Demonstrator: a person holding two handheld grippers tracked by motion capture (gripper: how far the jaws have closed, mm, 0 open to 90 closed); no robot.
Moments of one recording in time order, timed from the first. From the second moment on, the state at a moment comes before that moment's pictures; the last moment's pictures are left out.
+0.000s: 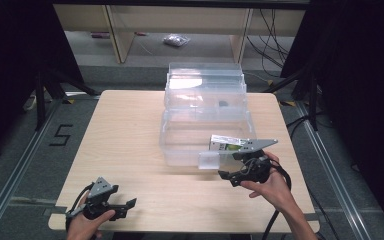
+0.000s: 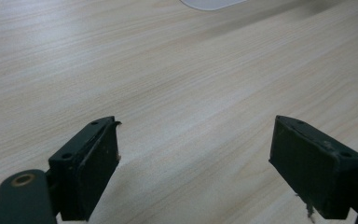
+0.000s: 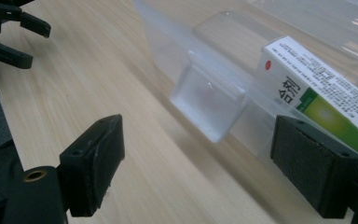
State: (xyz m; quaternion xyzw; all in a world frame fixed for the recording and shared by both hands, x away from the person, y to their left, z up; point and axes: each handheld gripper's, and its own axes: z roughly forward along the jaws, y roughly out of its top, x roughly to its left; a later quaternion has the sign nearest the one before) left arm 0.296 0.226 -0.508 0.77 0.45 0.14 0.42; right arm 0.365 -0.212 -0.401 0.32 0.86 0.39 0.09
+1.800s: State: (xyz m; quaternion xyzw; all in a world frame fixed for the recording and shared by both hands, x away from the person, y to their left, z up) left arm 0.295 0.224 -0.507 0.77 0.45 0.14 0.43; right arm 0.327 -0.239 -0.475 0.38 0.82 0.41 0.08
